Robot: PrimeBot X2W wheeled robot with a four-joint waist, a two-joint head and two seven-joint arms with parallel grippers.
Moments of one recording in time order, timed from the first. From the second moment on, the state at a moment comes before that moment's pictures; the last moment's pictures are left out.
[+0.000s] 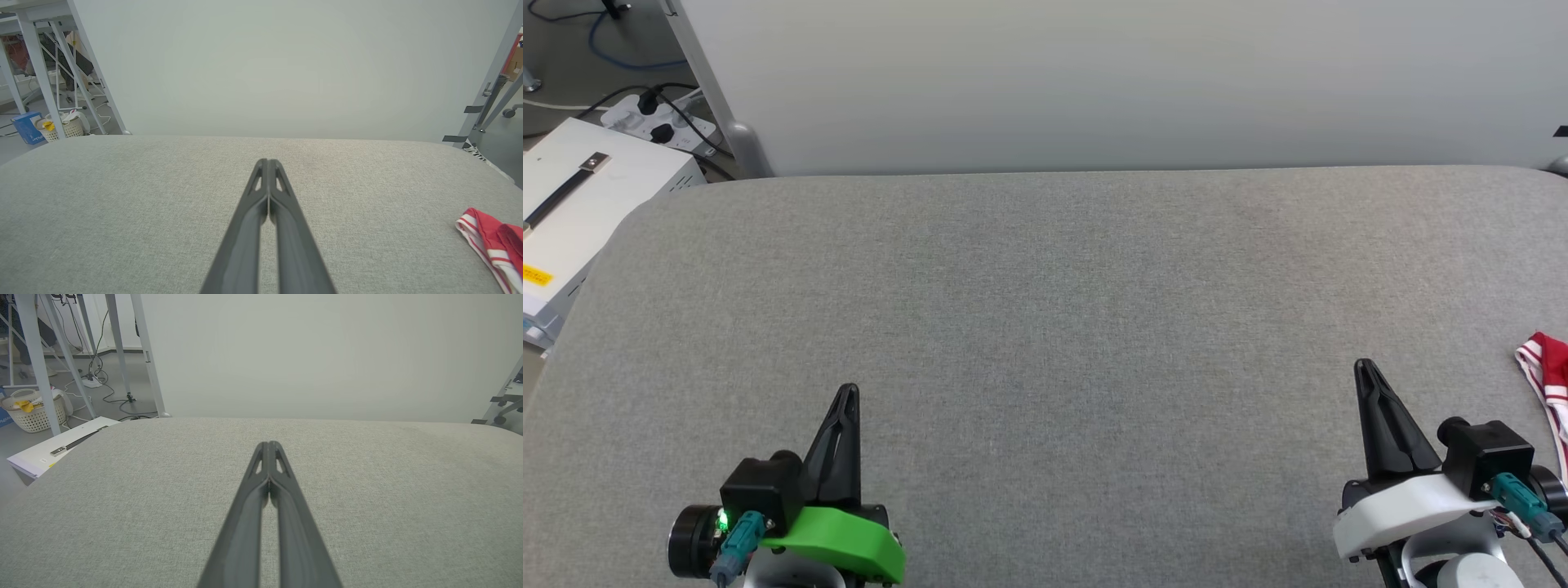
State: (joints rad) left arm 0.04 0.07 -0.03 0.06 -0.14 -0.11 -0.21; right arm 0.00 -0.05 -0.01 0.06 0.11 0.13 -0.19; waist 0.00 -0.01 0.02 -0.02
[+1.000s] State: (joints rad) left arm 0.04 0.07 -0.02 0.04 -0.10 -0.08 -0.15; right arm 0.00 -0.05 -0.01 0.05 0.08 0.13 -0.14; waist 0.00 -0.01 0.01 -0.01
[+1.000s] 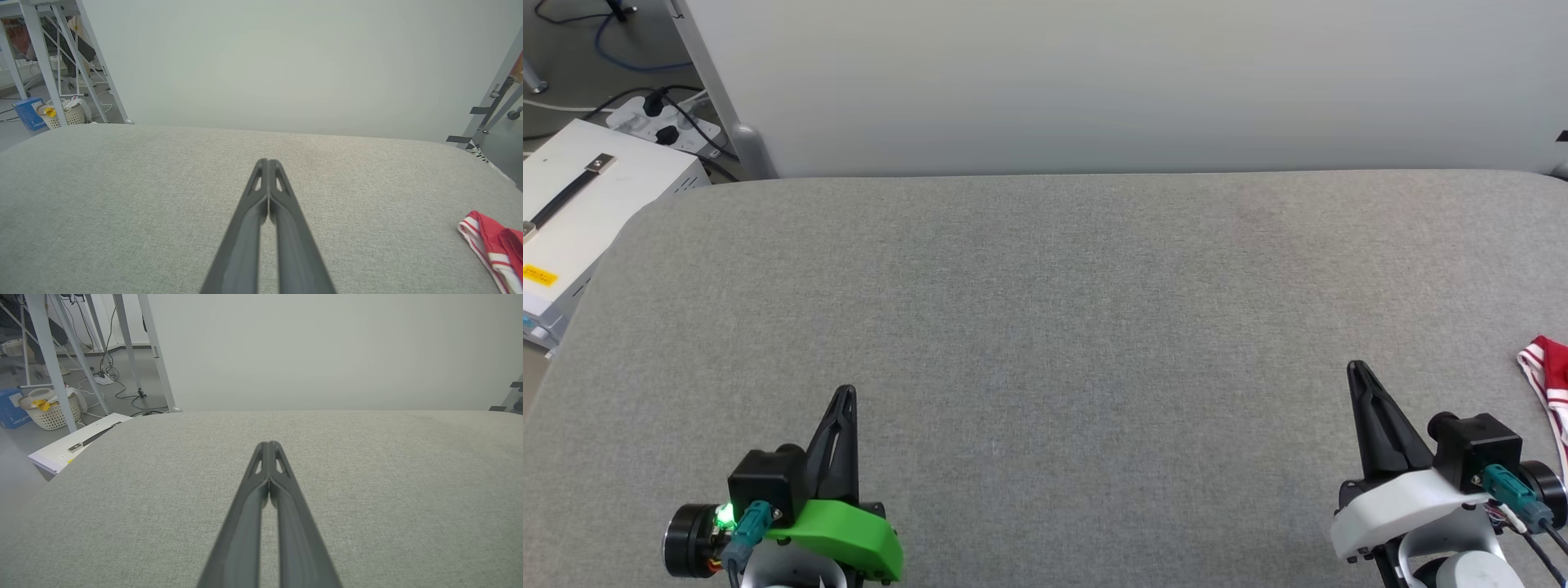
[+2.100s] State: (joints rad) left arm 0.03 0.06 -0.01 0.02 -0.05 -0.05 -0.08; right arm 0.00 -0.05 -0.01 0.03 0.05 0.13 -0.07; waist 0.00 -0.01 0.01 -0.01
